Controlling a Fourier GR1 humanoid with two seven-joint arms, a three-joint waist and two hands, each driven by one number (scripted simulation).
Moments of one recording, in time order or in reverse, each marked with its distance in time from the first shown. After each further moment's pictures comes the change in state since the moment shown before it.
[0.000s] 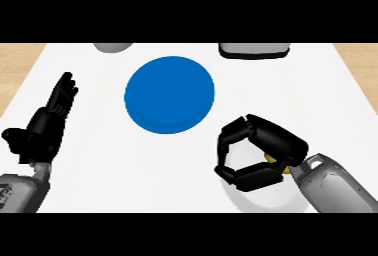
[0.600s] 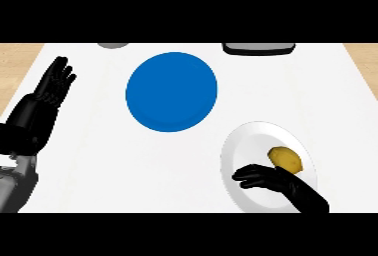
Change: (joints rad) left arm -0.043 0.031 0.055 -0.092 0.059 -0.119 0.059; right arm 0.423 -0.047 0.005 0.067 0.066 -0.100 -0.516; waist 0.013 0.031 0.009
